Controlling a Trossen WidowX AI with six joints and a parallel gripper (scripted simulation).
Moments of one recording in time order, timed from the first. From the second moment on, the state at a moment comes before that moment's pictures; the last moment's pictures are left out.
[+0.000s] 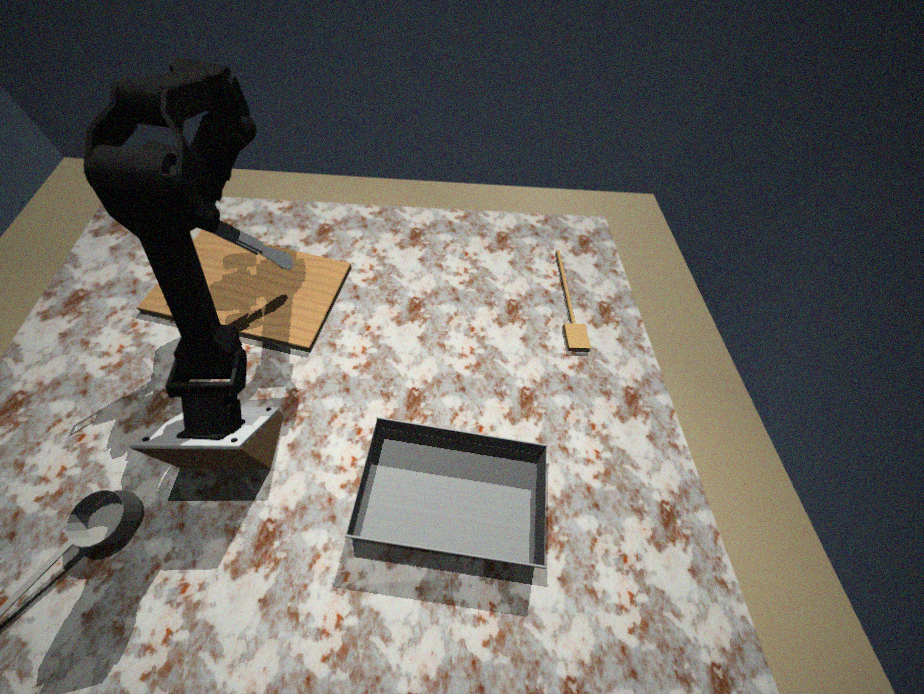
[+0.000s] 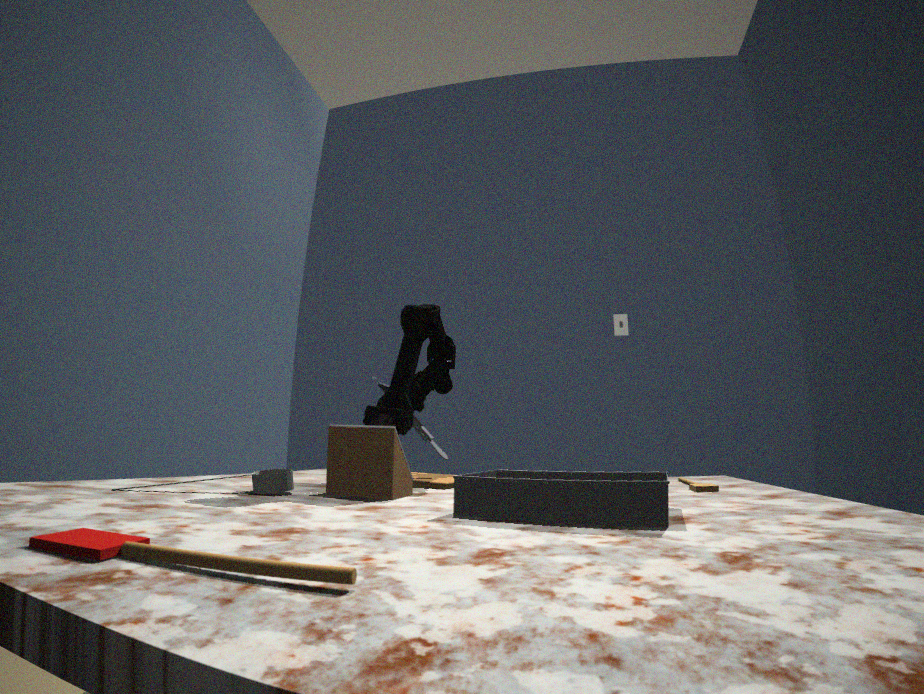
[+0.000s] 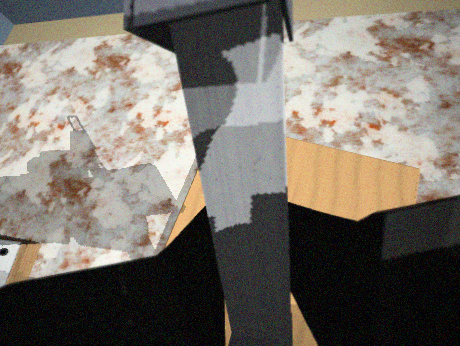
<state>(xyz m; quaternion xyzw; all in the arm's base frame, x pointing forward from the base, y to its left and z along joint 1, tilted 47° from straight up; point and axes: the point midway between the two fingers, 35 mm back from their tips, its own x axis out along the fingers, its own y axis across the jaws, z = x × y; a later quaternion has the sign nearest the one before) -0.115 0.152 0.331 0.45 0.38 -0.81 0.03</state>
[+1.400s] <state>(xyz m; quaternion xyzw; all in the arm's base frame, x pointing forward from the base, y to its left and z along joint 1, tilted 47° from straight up) -0.113 0.150 0.359 0.35 0.44 -0.83 -0.01</state>
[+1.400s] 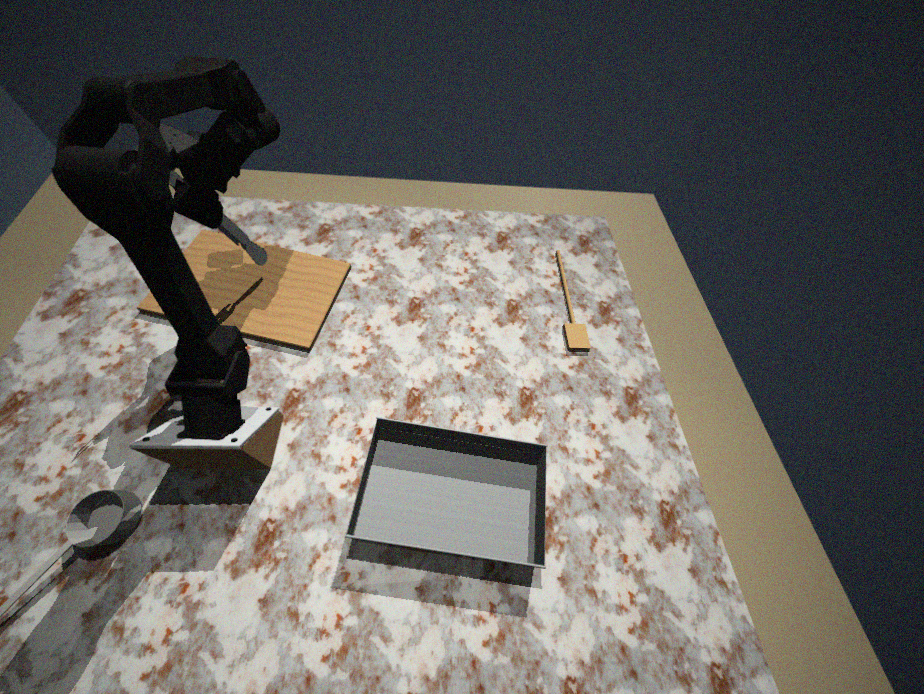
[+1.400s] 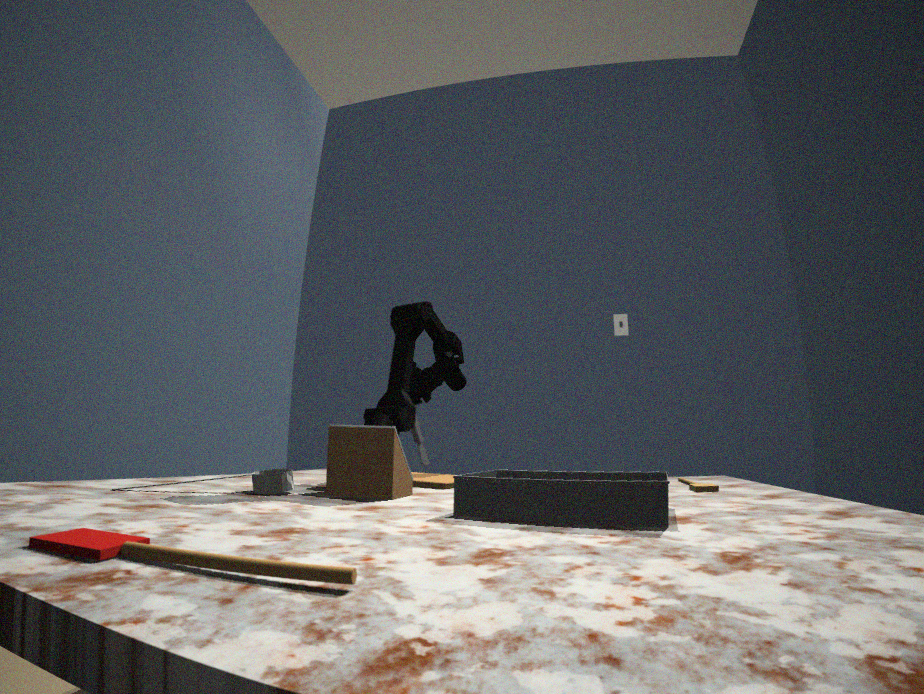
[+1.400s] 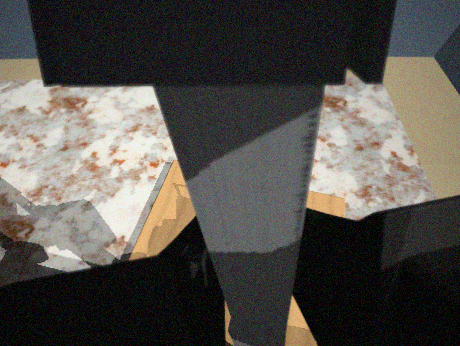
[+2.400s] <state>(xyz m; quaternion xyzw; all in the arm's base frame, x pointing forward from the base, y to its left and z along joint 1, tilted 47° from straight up) -0.114 0.153 0.337 0.44 0.38 -0.81 0.00</state>
